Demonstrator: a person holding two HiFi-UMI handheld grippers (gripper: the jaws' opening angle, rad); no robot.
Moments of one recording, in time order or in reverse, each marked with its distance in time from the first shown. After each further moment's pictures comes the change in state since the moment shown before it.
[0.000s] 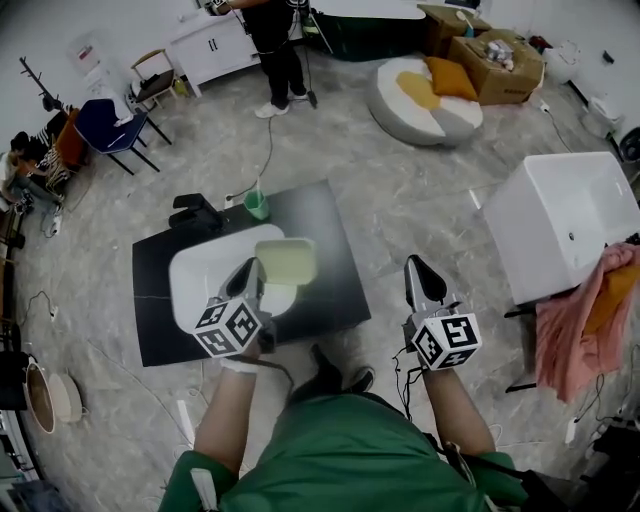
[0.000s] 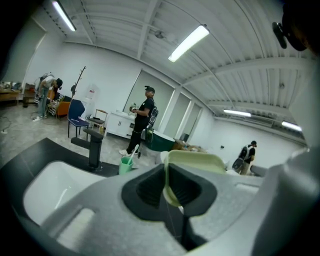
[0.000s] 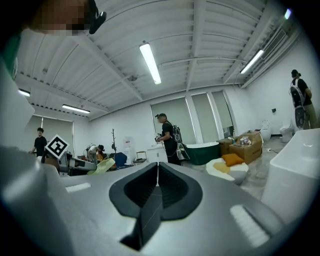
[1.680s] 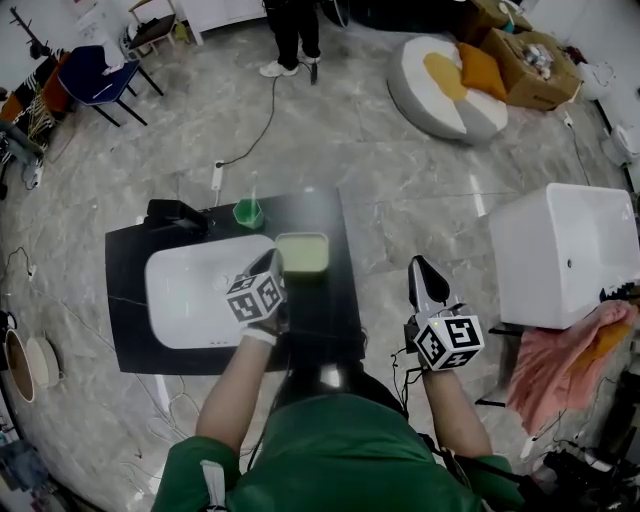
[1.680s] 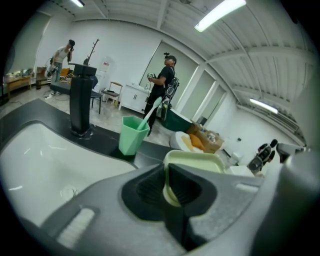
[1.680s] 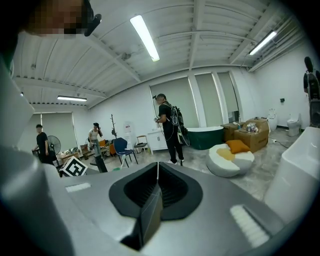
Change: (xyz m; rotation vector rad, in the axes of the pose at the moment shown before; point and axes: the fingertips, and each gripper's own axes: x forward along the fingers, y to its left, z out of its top) left arm 0.230 0.128 -0.089 -0.162 0.245 0.155; right arm 0.207 -0.069 -0.039 0.017 0.208 0.030
